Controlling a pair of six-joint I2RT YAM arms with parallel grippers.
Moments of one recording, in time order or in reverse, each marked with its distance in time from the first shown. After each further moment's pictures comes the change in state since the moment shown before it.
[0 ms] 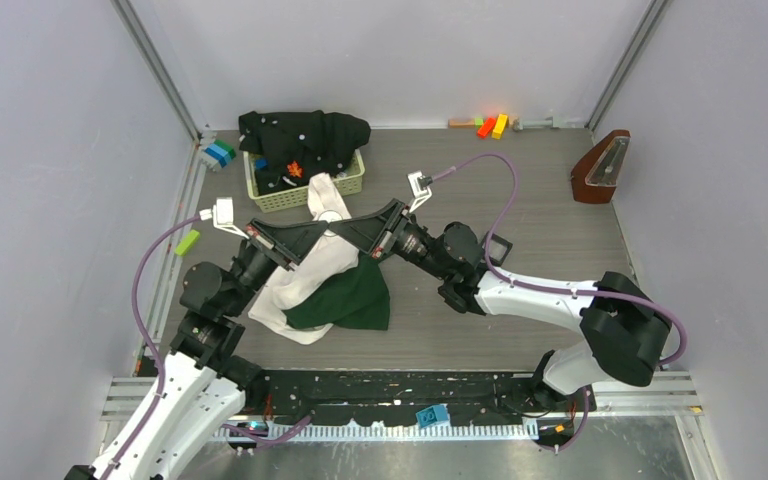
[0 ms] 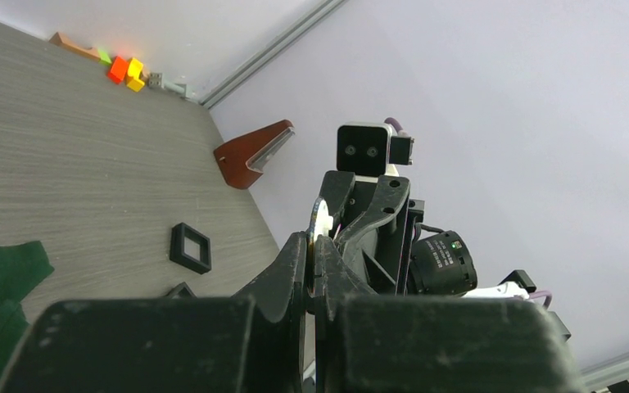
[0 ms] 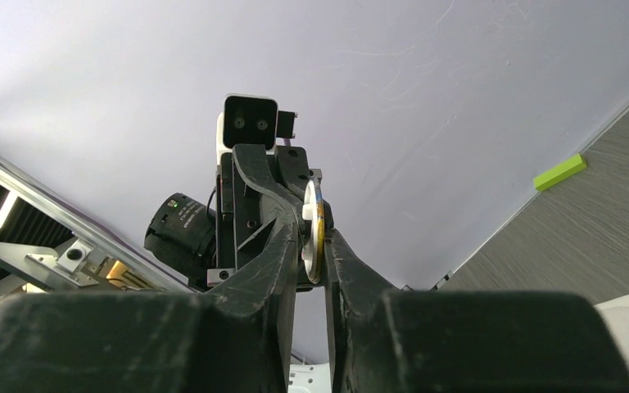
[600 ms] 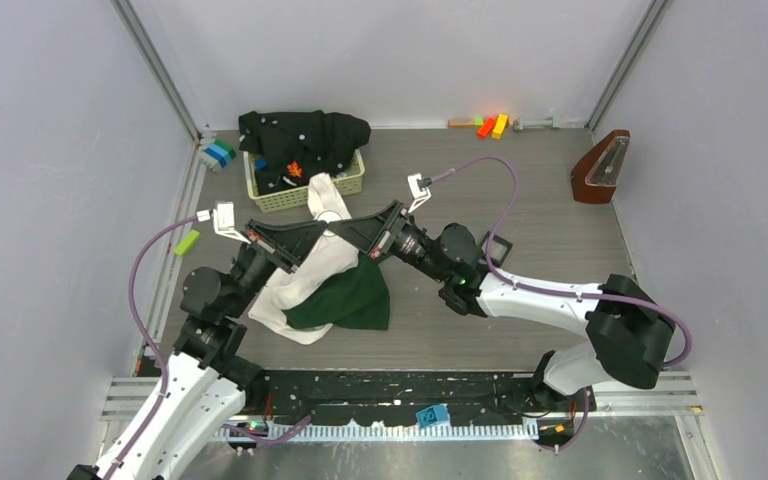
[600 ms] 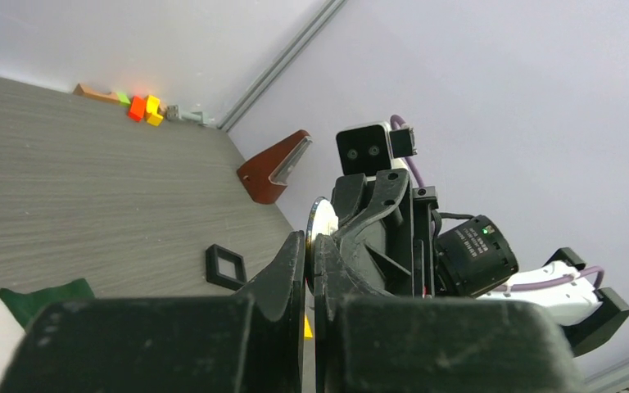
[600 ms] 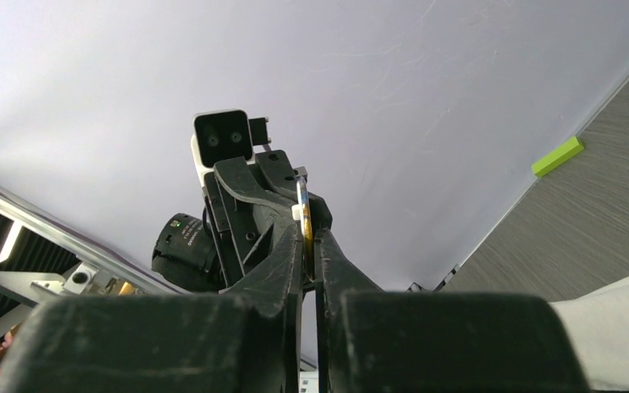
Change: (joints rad) left arm 0.008 -0.019 -0.040 0.094 0.022 0.137; right arm 0.005 -0.018 0.006 -0.066 0.056 0.044
